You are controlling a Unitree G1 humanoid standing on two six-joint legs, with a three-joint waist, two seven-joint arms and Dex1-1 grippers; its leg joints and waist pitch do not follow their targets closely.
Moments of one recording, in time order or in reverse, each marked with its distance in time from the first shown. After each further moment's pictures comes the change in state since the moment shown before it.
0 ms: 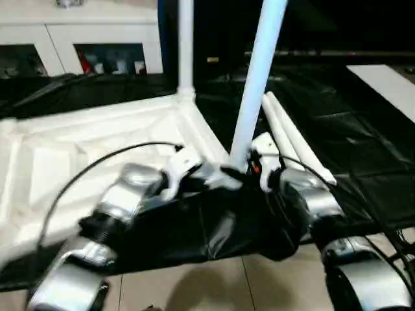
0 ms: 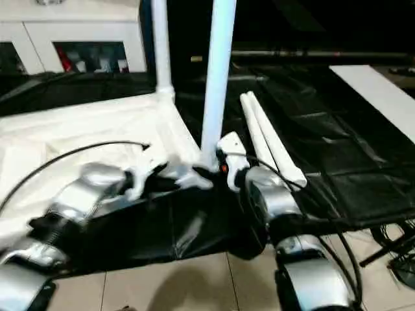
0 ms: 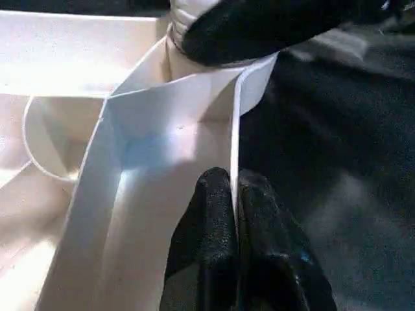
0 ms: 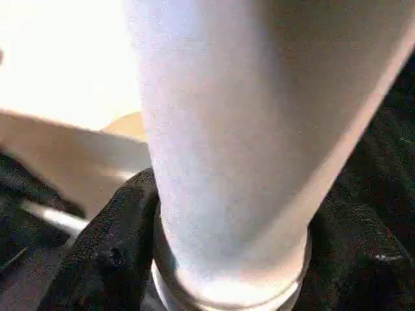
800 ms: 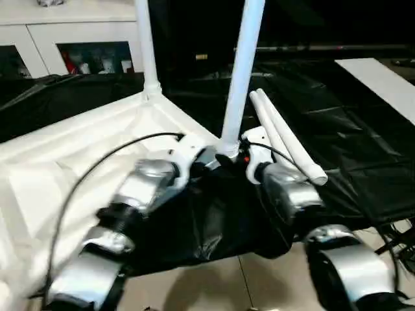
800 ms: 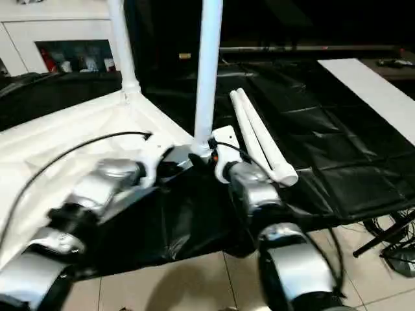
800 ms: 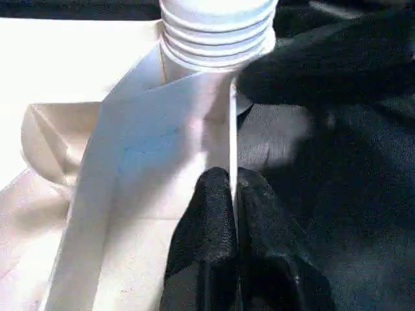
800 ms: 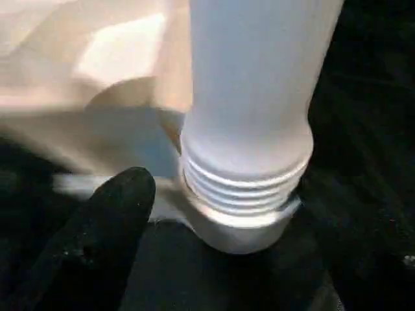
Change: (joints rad) left arm -0.011 0.038 0.045 -0.002 -0.004 0.012 0.050; right arm -0.055 -0.012 0.024 0.080 -0.029 -0.059 0.050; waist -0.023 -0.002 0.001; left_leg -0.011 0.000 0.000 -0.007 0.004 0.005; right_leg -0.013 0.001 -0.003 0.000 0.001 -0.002
